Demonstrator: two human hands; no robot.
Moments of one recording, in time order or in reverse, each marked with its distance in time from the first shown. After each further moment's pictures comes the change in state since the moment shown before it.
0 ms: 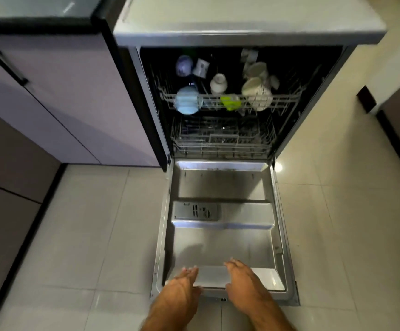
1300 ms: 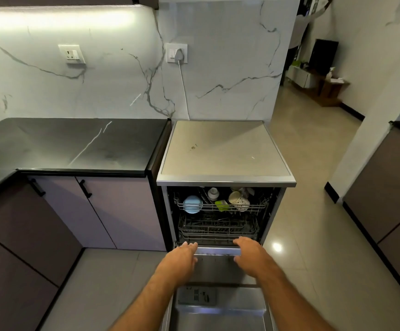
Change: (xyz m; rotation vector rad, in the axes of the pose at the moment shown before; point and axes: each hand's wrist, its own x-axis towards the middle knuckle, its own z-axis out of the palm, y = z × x) left_hand -0.113 0.145 -0.300 0.175 0.385 0.226; right_hand -0.088 -0.140 -0.329 -0.086 0.316 -0.112
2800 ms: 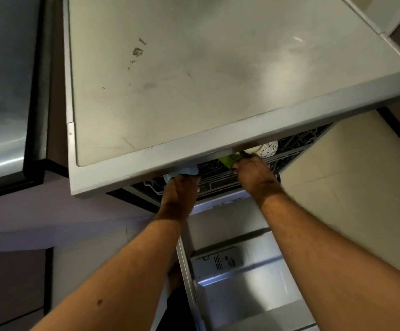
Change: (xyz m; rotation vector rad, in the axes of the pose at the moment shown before) left_hand 0.406 -0.151 0.101 0.209 -0.185 0.125; right_hand 0.381 0.055 0.110 -0.057 0.098 0.207
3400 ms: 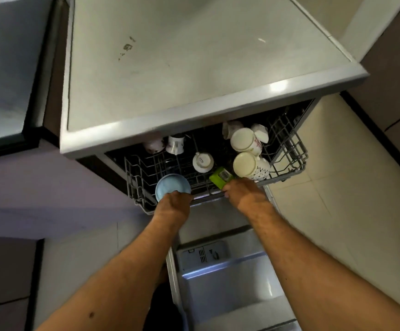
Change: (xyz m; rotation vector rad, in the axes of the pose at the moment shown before) left_hand -0.074 0.051 0.030 0.271 -0.167 -0.050; right_hand -0.096 0.025 0.009 0.030 -0.209 0.029
